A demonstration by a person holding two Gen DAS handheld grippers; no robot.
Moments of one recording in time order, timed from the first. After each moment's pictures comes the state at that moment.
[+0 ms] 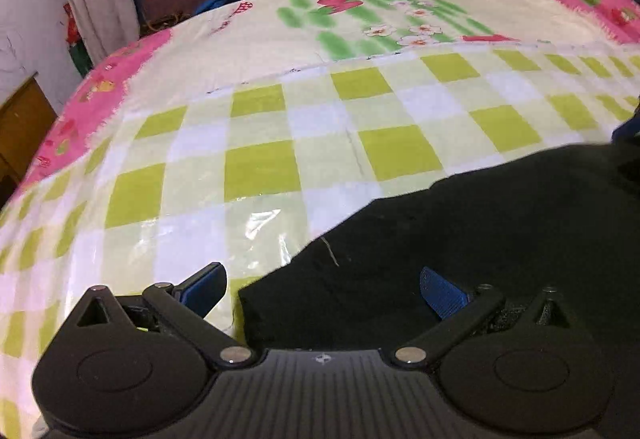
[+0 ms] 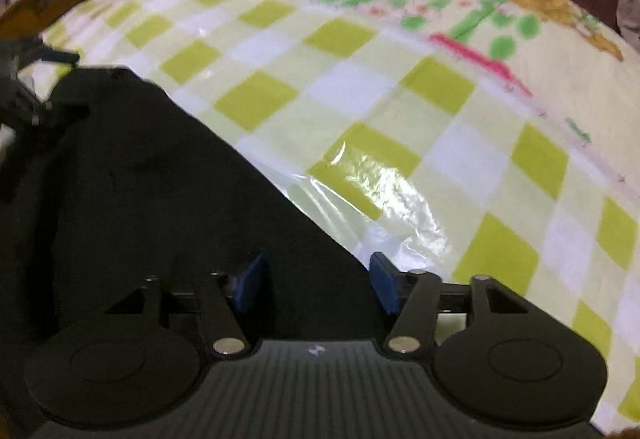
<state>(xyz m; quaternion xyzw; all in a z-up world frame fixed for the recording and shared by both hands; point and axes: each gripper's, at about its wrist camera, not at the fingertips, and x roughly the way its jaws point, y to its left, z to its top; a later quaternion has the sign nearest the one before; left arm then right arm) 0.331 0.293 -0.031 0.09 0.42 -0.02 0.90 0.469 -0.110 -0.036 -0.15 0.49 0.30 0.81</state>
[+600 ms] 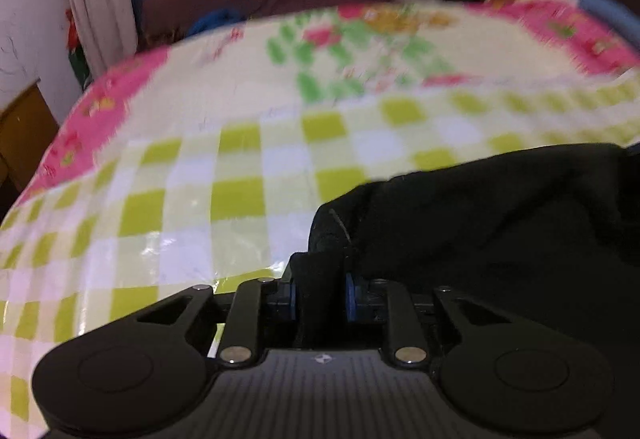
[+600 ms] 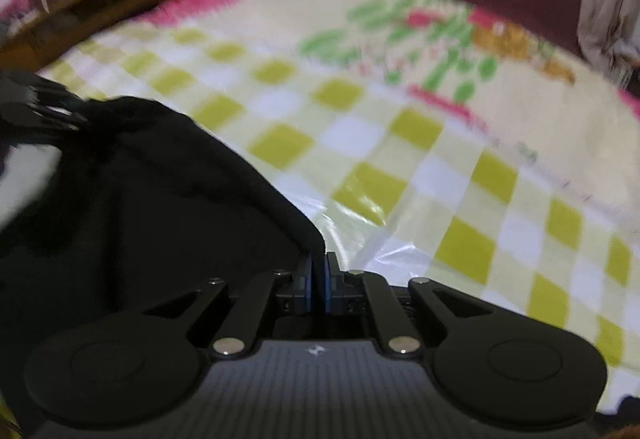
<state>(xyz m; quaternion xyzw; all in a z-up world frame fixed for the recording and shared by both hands) 0.271 0.253 0.042 0.07 0.38 -0.04 0.92 0.356 -0.127 0.070 -0.13 0.40 0.28 0.86</state>
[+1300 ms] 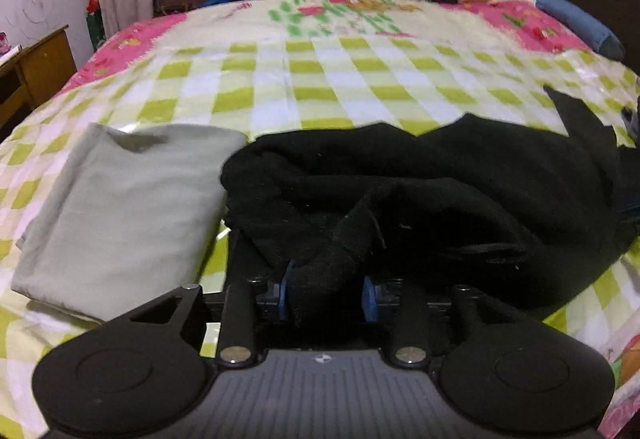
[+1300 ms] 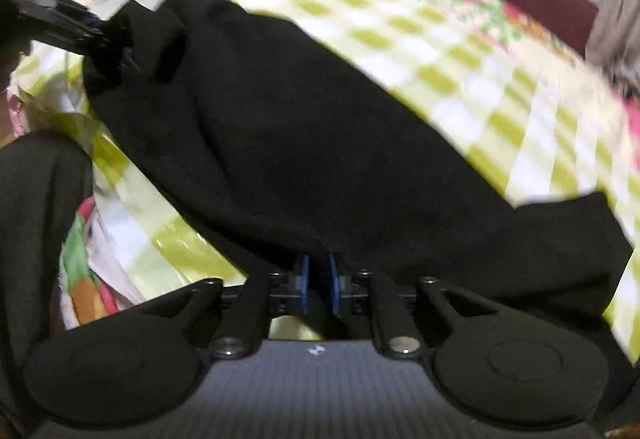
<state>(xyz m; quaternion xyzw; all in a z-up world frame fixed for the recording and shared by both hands) 0.044 0.249 -0.001 0.02 0.39 -0.04 0.92 0.122 -0.099 0.001 -0.23 0.42 0.28 0.84</state>
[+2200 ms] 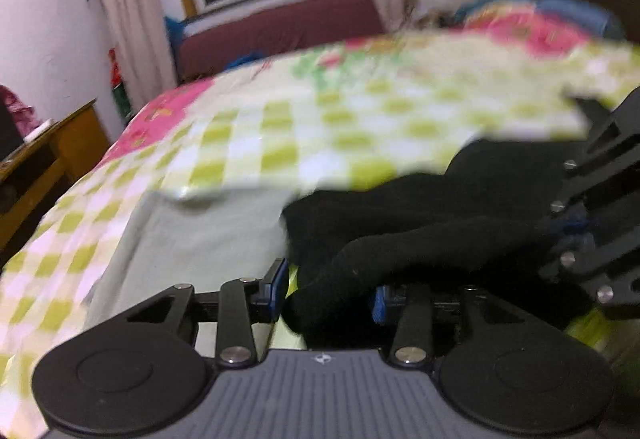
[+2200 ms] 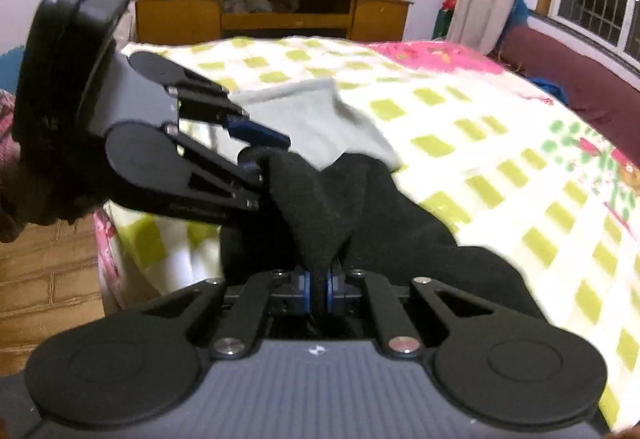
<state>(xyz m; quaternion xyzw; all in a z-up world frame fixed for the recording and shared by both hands) 0.019 0.260 -0.006 0.12 0.33 0.01 0.93 0.121 0.102 -0.004 -0.22 0.33 0.42 0.81</state>
